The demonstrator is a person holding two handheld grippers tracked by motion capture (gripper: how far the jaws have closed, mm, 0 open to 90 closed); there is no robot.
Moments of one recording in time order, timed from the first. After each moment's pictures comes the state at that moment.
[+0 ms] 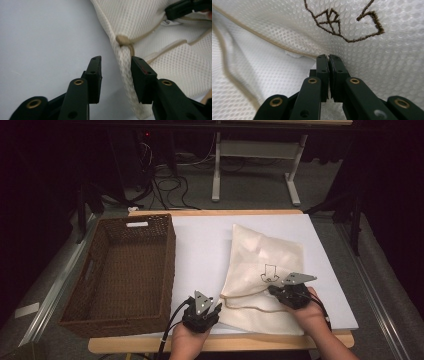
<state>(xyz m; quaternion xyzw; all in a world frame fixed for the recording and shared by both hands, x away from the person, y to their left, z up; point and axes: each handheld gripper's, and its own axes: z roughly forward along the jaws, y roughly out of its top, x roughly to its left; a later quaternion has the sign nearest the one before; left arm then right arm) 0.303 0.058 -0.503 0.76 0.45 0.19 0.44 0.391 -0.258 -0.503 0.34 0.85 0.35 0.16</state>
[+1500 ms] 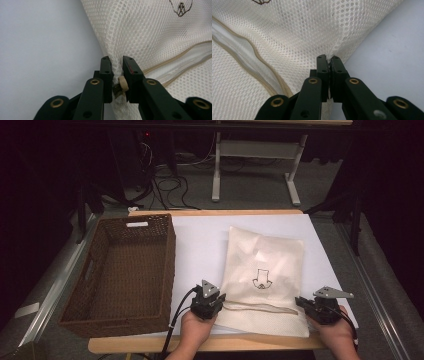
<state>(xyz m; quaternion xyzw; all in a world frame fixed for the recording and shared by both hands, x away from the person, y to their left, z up) 0.343 0.043 -0.514 0.76 0.47 0.15 0.43 0.348 -0.325 -0.502 0.45 0.80 0.35 0.18</state>
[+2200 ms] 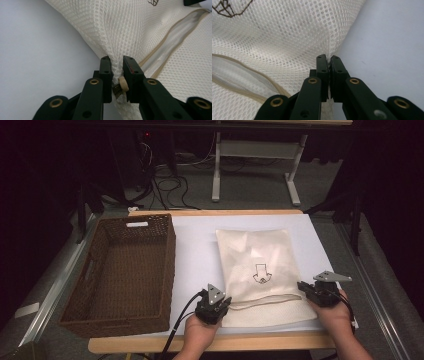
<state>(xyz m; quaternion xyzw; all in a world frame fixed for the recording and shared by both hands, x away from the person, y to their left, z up) 0.330 0.027 -0.514 0.77 0.43 0.16 0.44 0.394 -0.335 -0.497 0.45 0.80 0.34 0.21</state>
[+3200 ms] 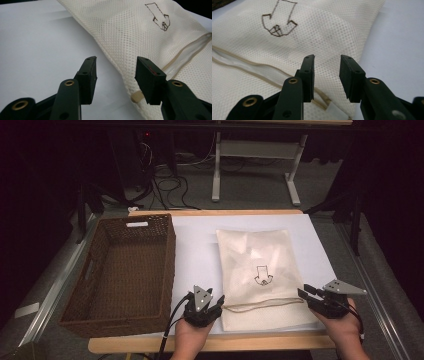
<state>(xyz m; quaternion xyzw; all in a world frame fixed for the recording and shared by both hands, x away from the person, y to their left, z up) 0.311 0.057 -0.494 0.73 0.45 0.22 0.47 0.353 -0.334 -0.475 0.43 0.78 0.41 0.21</state>
